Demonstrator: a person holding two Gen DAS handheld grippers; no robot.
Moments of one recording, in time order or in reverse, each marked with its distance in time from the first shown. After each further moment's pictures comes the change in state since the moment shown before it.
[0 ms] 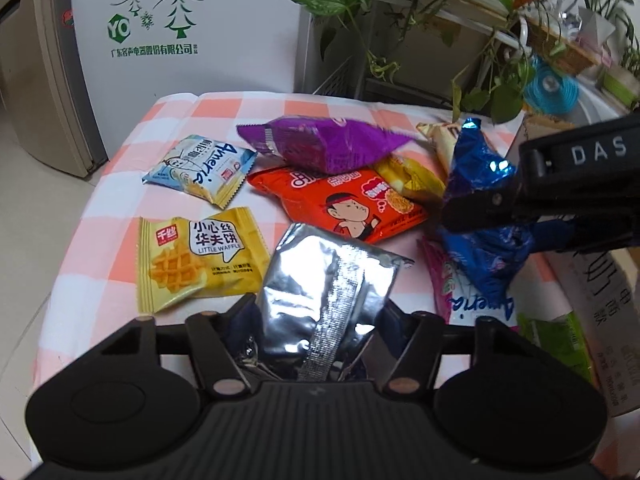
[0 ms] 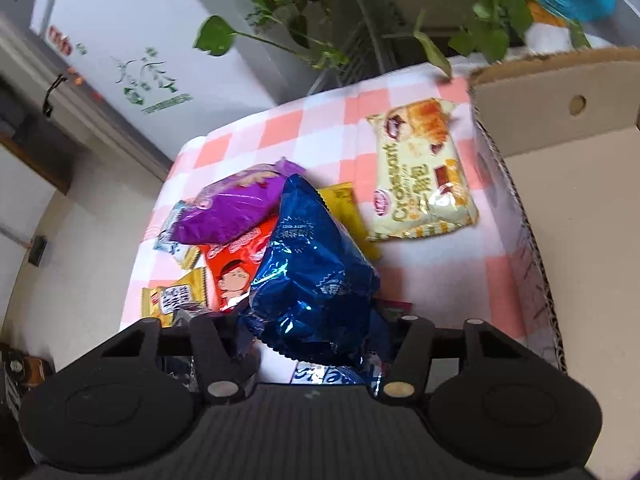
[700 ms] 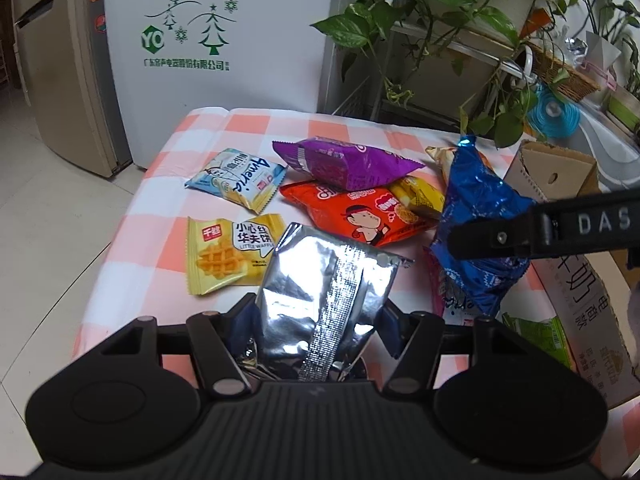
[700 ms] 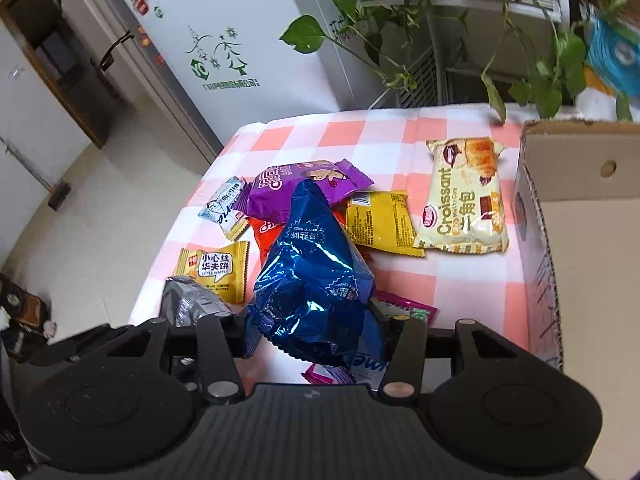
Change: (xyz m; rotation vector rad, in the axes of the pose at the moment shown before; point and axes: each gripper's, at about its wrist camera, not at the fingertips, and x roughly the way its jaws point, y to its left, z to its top) left arm -0.039 0.007 -0.005 -0.047 -0.040 0.045; right arm -0.022 0.022 -0.015 -0.223 -0.027 0.027
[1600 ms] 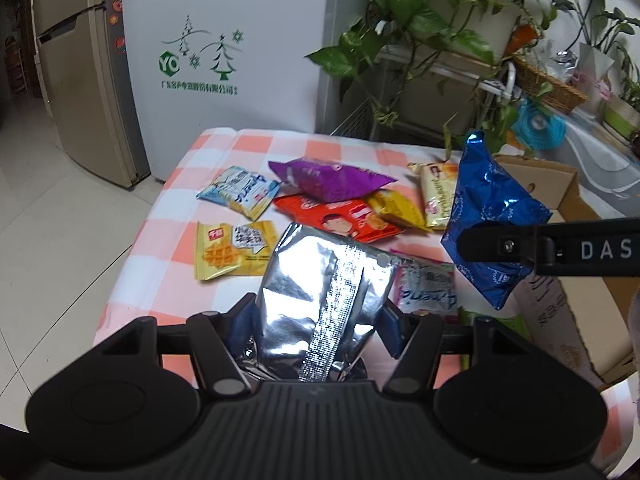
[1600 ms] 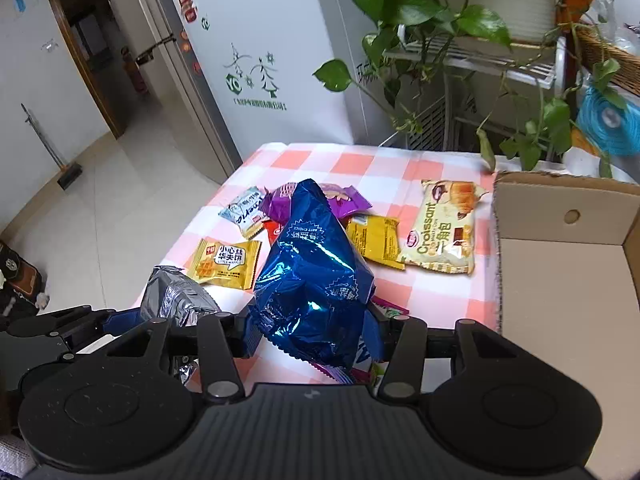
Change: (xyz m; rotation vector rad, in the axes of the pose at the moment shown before) left arm -0.052 -0.032 -0.009 0.001 -0.052 0.047; right arm -0.059 0.002 -0.020 -0.115 -0.094 -0.001
